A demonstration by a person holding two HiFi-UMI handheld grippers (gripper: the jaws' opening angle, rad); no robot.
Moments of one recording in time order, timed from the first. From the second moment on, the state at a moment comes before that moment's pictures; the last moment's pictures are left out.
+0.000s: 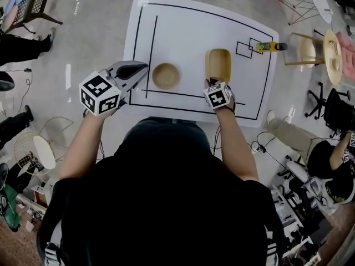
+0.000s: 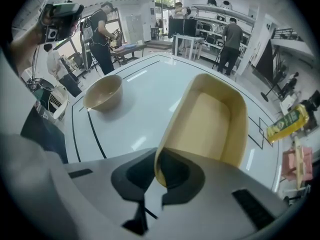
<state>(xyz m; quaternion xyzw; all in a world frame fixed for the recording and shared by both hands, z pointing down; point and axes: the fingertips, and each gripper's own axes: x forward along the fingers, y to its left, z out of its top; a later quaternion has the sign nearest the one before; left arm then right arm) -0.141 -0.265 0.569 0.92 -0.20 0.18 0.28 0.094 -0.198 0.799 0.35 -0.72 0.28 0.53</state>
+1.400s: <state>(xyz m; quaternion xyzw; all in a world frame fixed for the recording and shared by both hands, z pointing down) -0.135 -0.253 0.552 0.92 -0.21 0.17 0.27 0.091 -0.199 0.791 0.32 -0.73 0.25 0.55</state>
